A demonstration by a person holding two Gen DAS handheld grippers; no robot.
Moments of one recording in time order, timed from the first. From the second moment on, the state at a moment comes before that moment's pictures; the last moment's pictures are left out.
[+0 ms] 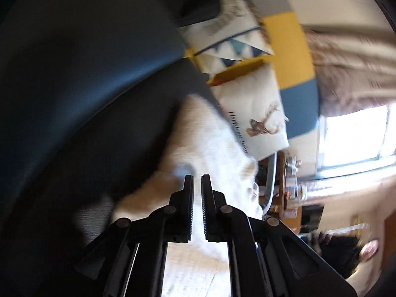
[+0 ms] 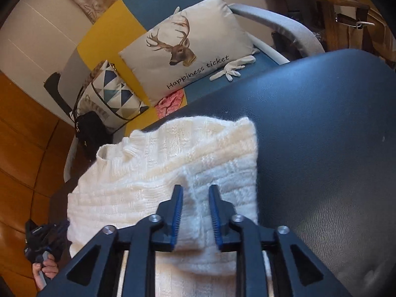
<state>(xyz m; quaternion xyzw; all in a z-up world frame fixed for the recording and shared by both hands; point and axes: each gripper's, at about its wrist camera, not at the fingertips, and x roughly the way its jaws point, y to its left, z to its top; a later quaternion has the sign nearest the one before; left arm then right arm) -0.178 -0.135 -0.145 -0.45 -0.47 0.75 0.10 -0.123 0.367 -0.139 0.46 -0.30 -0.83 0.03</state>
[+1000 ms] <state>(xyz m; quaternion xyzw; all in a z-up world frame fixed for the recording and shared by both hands) -0.236 -0.100 -0.153 -0.46 -0.26 0.85 0.04 -0.176 0.309 -0.143 0.49 -0.10 -0.87 0.02</state>
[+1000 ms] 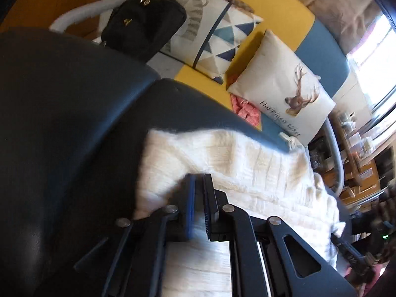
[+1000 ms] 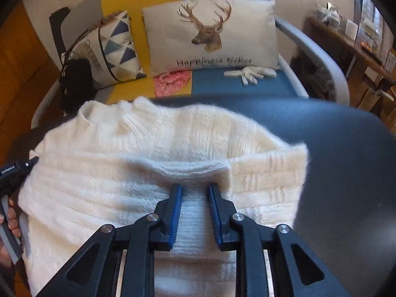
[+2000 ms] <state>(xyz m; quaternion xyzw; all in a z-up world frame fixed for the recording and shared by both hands) -0.170 -0.066 -0.136 -0.47 -0.24 0.84 0.14 -0.122 0.305 -0.152 0.51 -0.21 -0.83 0.11</state>
